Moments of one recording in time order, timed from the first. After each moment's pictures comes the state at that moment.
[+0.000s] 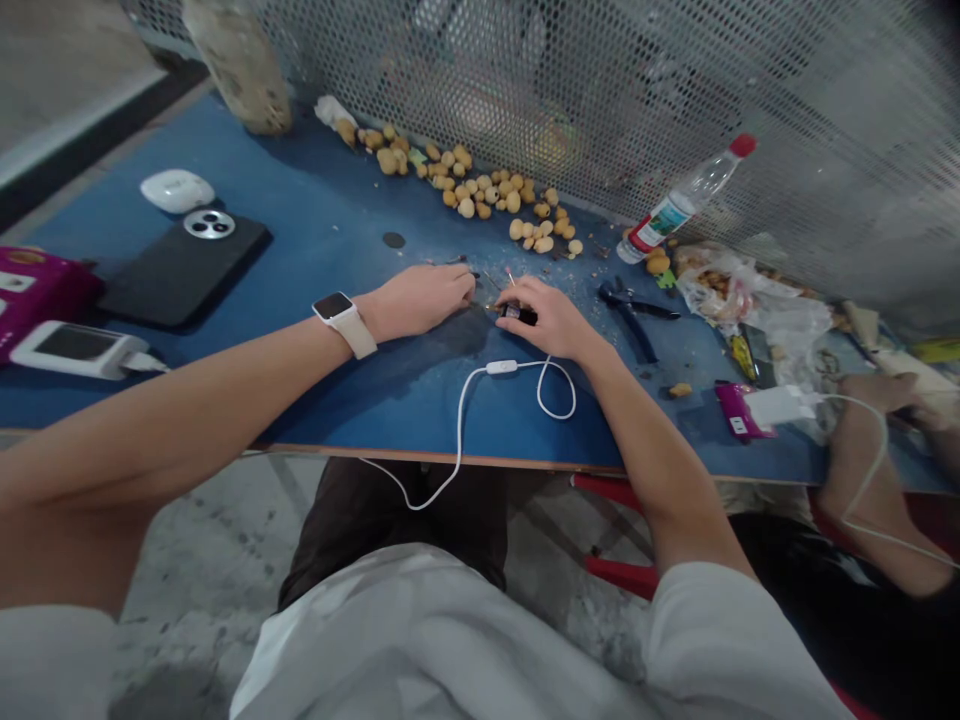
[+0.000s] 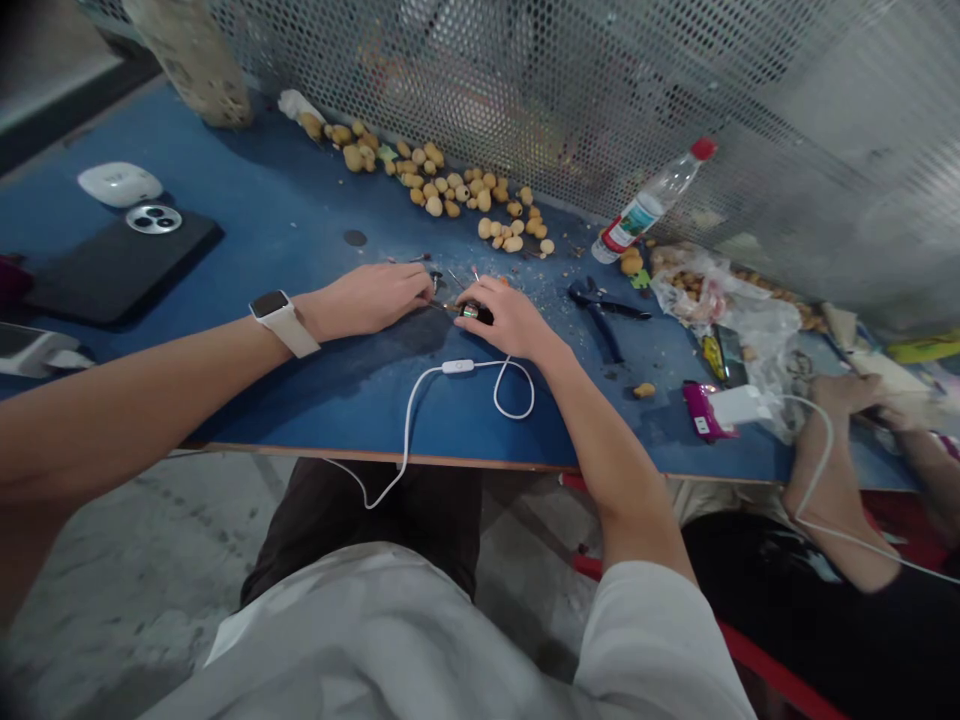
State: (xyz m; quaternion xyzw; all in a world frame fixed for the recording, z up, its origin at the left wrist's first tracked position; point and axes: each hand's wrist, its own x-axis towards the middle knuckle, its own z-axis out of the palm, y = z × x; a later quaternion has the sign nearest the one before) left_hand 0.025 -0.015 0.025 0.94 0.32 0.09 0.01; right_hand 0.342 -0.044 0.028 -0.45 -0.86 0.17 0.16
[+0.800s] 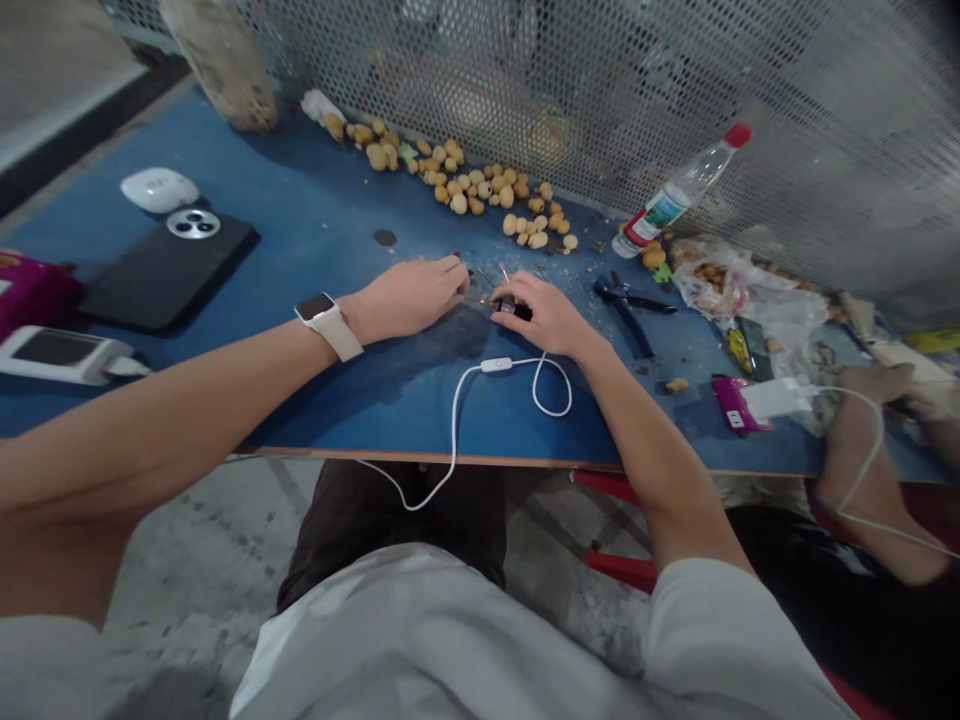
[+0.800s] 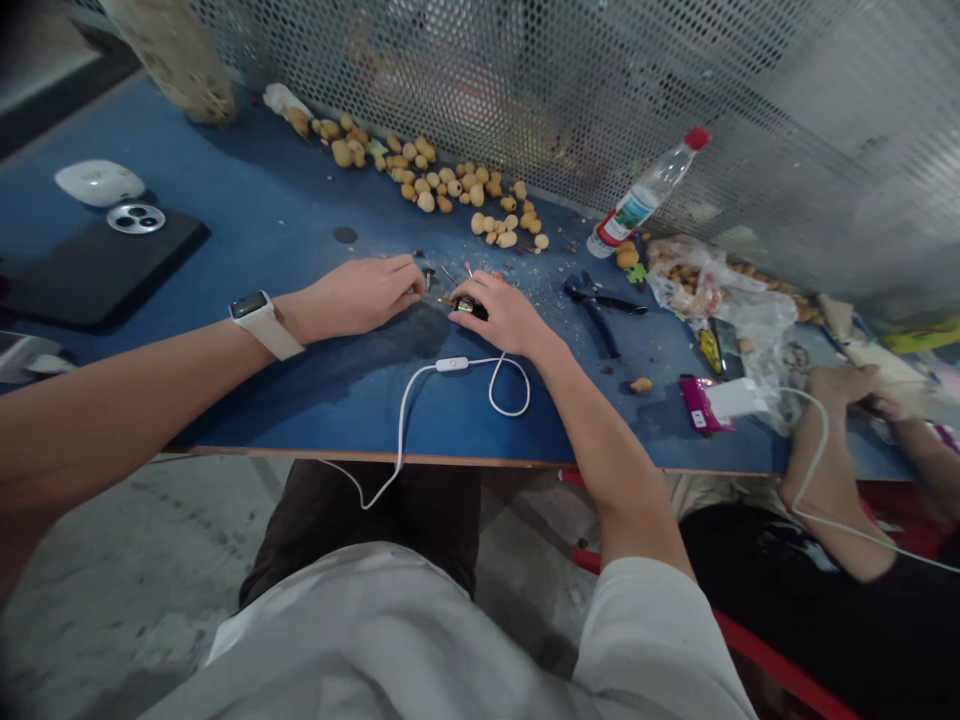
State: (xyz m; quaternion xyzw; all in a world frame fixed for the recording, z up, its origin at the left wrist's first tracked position) left_hand 0.022 -0.018 0.025 0.94 0.33 0.12 0.03; right_hand 0.346 -0.039 0.022 -0.42 -0.88 0.17 0.17
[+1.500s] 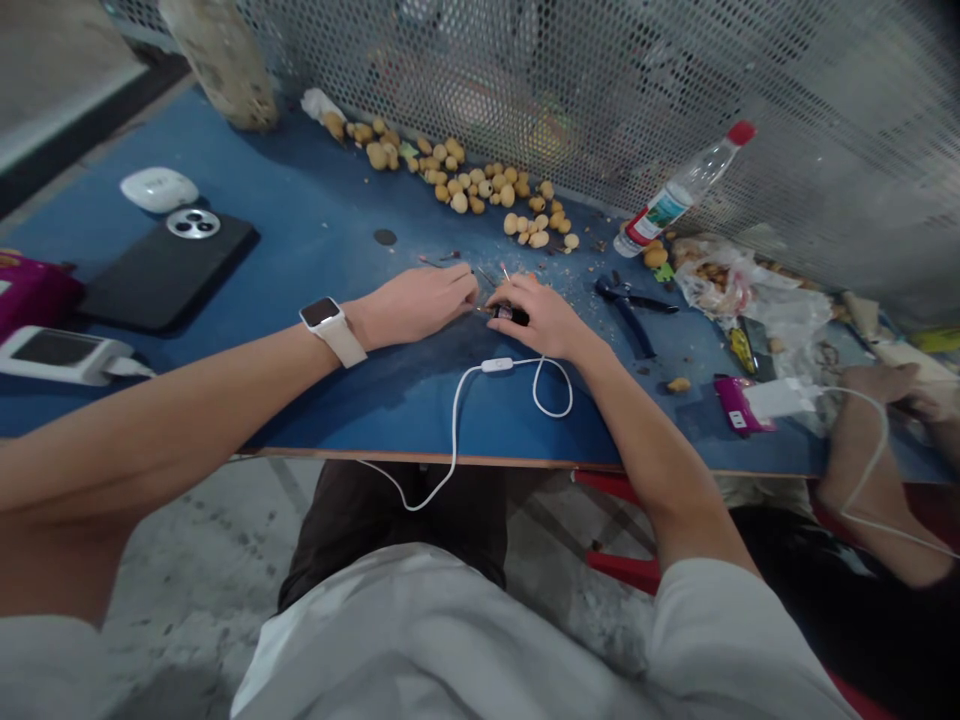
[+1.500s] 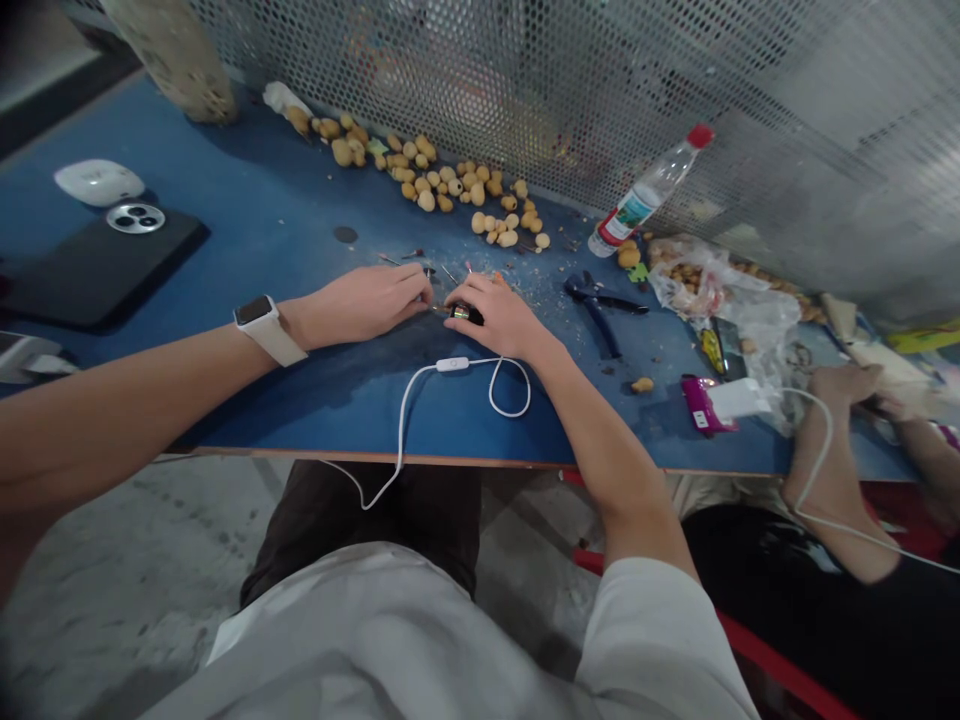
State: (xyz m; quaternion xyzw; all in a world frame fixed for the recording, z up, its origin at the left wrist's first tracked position) left_hand 0.026 -0.024 0.025 0.95 0.28 0.12 0.00; right_hand 0.338 -0.045 0.027 -0.40 -0.89 0.15 0.14
